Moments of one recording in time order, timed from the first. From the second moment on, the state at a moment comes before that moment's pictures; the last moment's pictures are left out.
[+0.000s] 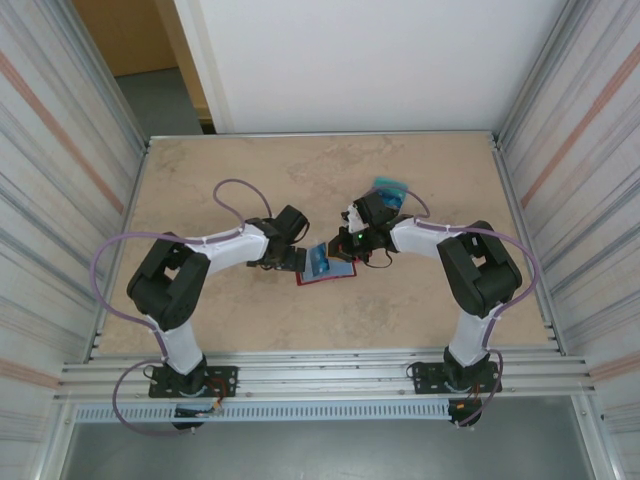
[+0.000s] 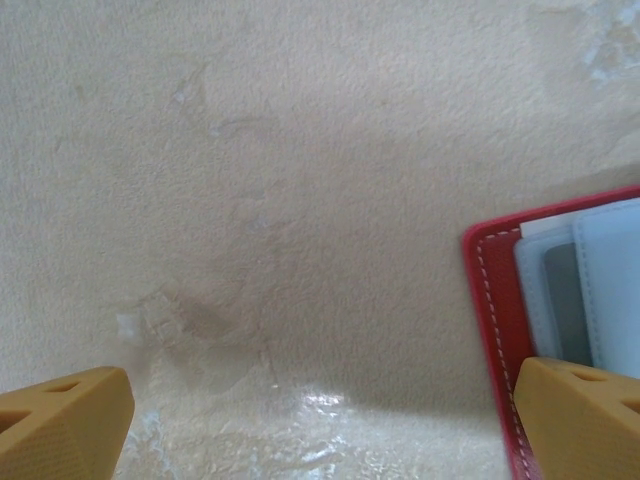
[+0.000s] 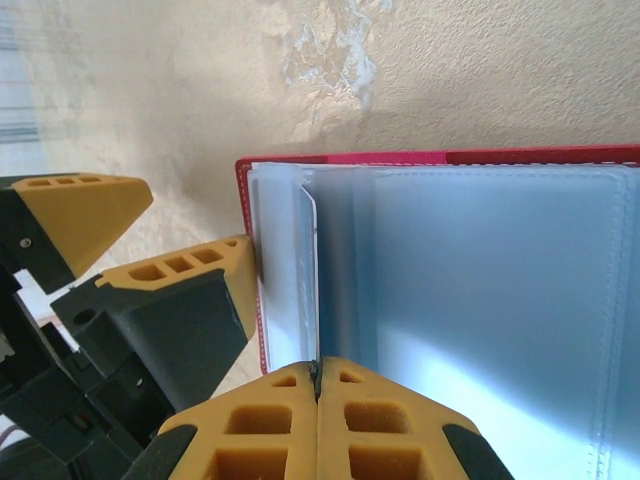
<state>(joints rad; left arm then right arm) -0.65 1.78 1.08 -0.62 -0.23 -0.50 0.54 1.82 1.03 -0.20 -0.60 0.72</state>
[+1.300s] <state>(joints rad) -0.67 1.83 1.16 -0.63 -0.17 -0.50 0.58 1.88 1.04 -0.15 -0.59 0.74</state>
